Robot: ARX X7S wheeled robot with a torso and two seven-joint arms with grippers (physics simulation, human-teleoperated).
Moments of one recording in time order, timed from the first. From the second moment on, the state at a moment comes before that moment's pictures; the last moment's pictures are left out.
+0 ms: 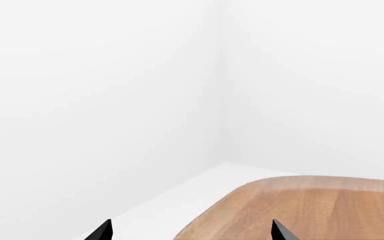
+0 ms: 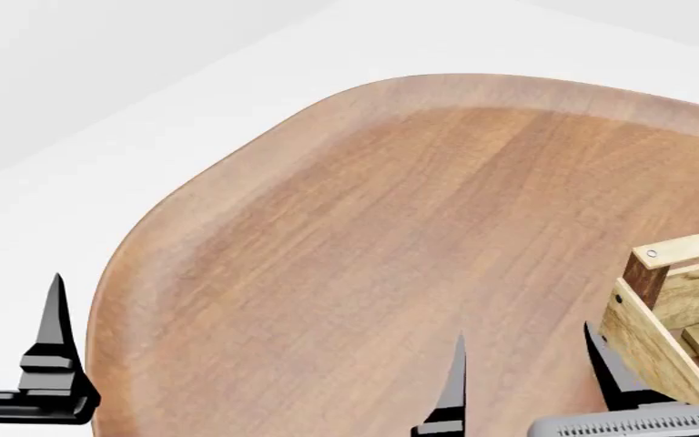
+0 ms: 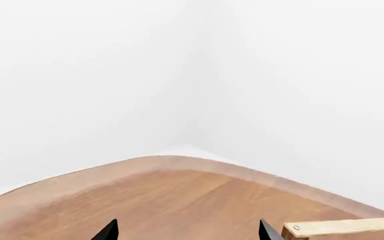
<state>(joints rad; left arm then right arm) -0.12 -0.28 0.08 0.59 -0.24 -0.45 -0.24 0.04 0.39 -0.11 -0.57 0.24 0.40 0.20</state>
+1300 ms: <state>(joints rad) -0.12 -0.30 0.10 0.57 -0.27 -0.44 -0.26 -0.11 0.60 -0.30 -0.43 0.23 0.24 -0.14</state>
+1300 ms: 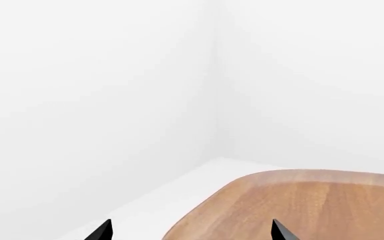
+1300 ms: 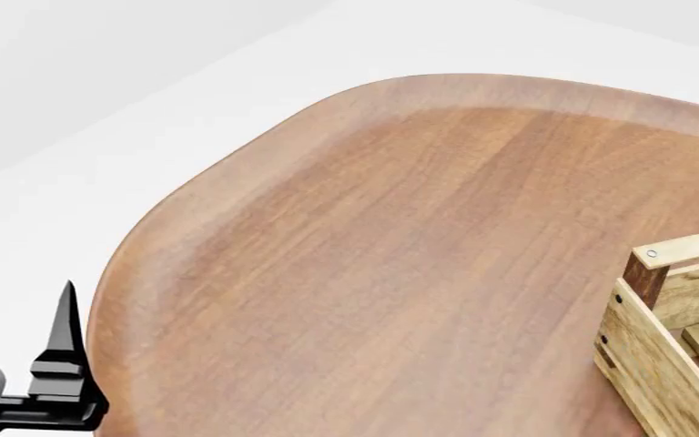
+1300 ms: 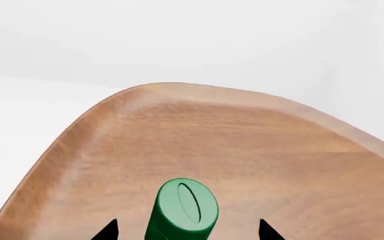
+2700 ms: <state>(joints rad) -0.12 -0.32 0.11 0.57 -0.29 -0.43 -0.28 0.05 0.45 -0.31 -0.23 0.35 0.27 -0.12</state>
